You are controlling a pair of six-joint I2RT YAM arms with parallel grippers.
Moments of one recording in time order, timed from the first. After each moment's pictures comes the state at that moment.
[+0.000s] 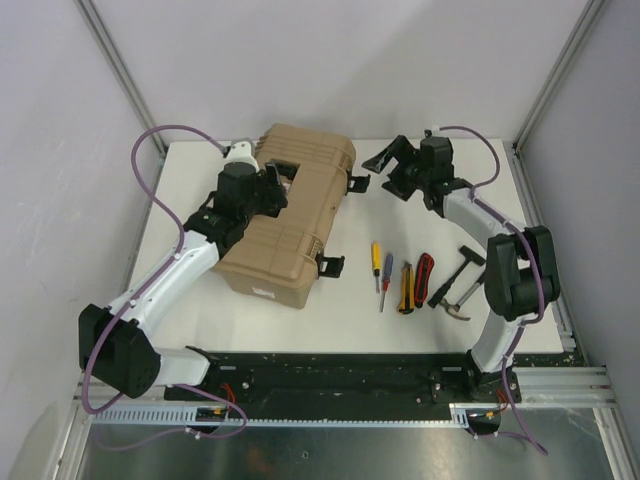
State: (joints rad) left arm -0.44 1.33 1.12 -0.27 -0.26 -0.43; right arm 0.26 1.81 1.34 0.02 -0.30 0.96
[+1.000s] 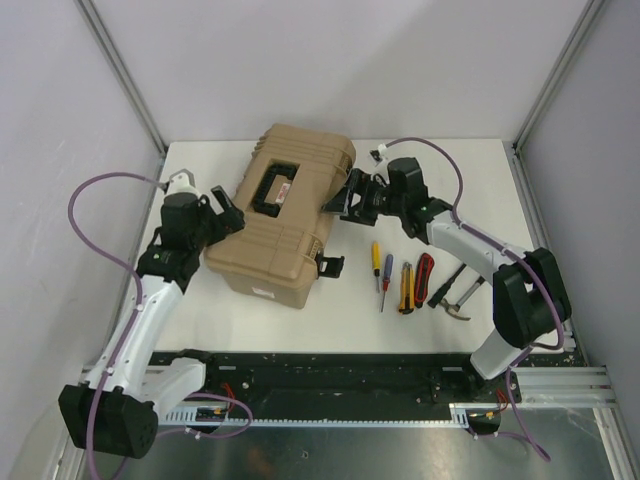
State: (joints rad) left arm -0.15 0.98 0.90 -0.43 -0.12 -0.50; right arm 0.49 1.63 1.19 0.02 -0.53 0.80
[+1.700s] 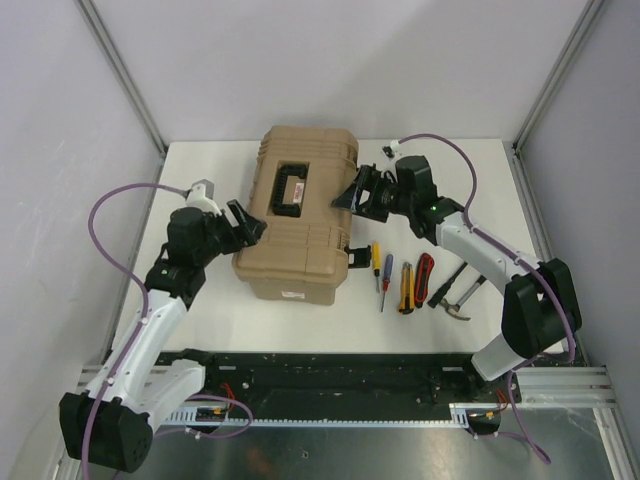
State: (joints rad) left arm -0.20 0.90 0.75 -0.25 0.16 -0.53; right arm 0.49 1.56 1.19 -0.06 -0.41 0.75
